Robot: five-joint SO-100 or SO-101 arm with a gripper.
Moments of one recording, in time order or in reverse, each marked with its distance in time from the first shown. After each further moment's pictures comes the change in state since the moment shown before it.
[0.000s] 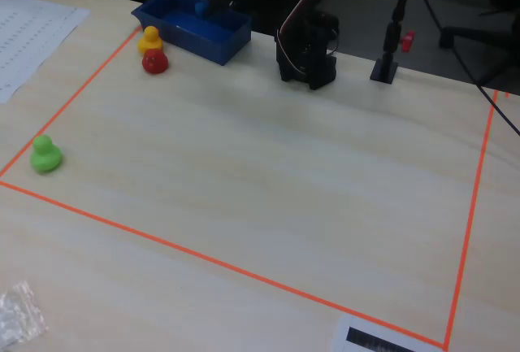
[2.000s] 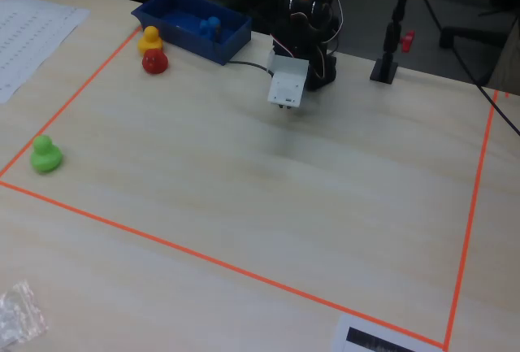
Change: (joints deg) arm -106.4 53.6 27.5 41.8 17.8
